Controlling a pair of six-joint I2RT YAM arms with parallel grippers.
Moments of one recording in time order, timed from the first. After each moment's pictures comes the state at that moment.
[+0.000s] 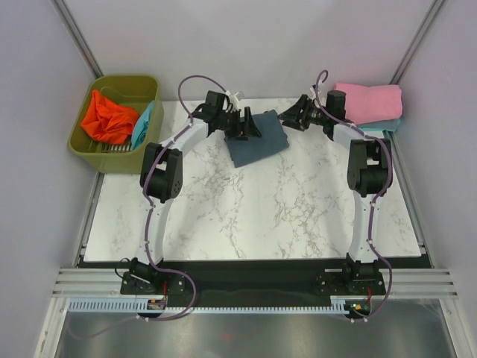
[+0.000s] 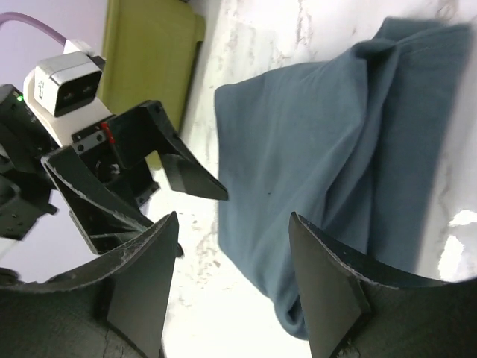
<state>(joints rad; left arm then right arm) -0.35 2.37 2.00 -0.37 0.67 -0.38 0.03 2.33 1.75 0.16 -0.94 0.72</state>
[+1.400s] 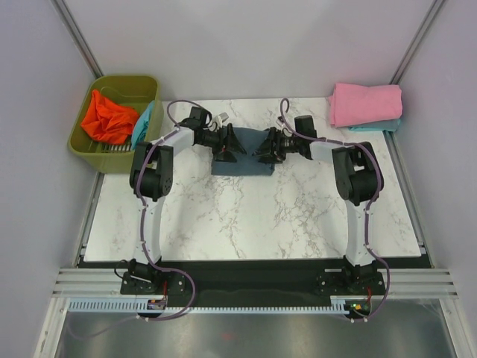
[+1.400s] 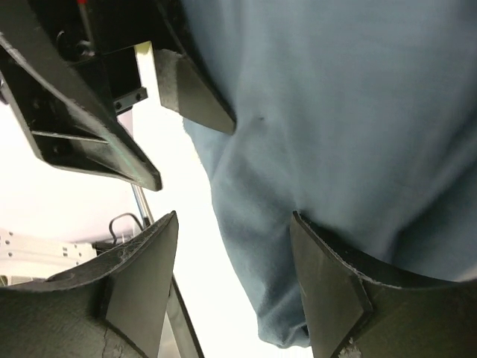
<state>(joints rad) -0.25 2.34 1.76 -0.40 0.94 -0.42 0.24 2.23 1.43 0.09 -0.92 0.65</state>
